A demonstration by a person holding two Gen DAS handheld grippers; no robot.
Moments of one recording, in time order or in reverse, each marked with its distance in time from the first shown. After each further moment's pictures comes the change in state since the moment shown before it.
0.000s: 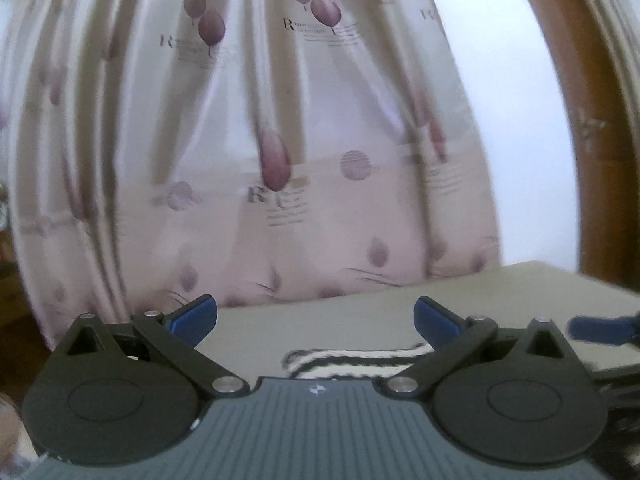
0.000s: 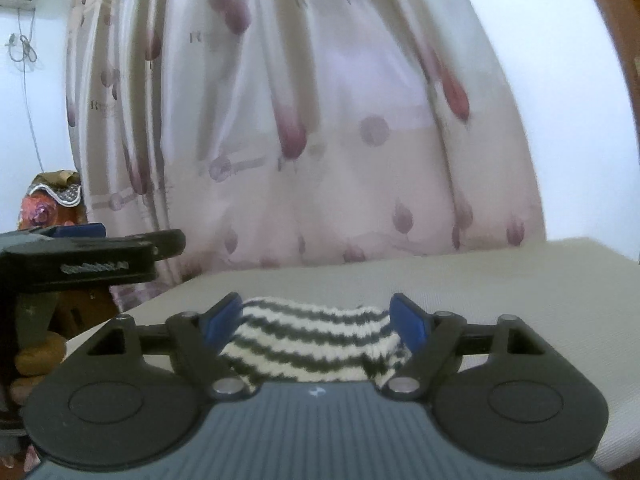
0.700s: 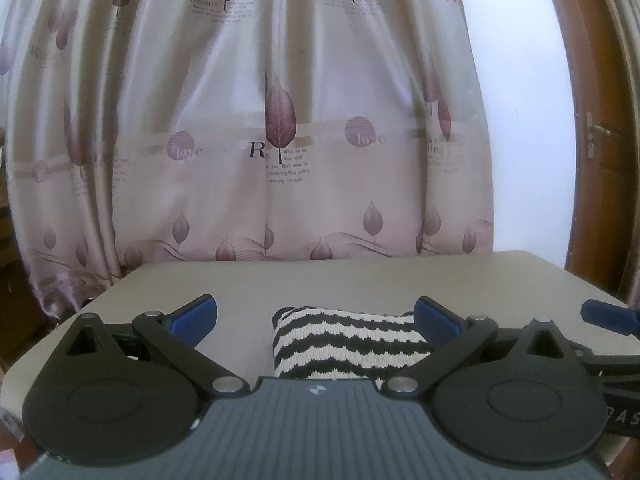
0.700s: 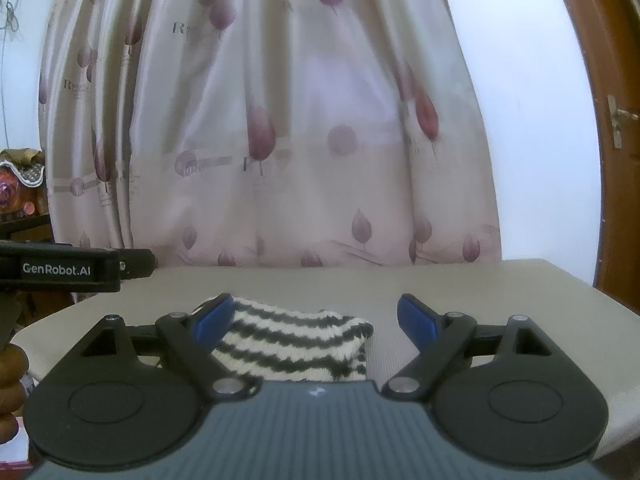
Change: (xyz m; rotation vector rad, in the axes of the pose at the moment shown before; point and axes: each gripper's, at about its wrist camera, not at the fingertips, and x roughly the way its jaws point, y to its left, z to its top) left arm 0.002 0.015 -0.016 -0.082 0.105 -0.012; right arm -0.008 0.019 -0.001 -0.063 -0.007 -0.148
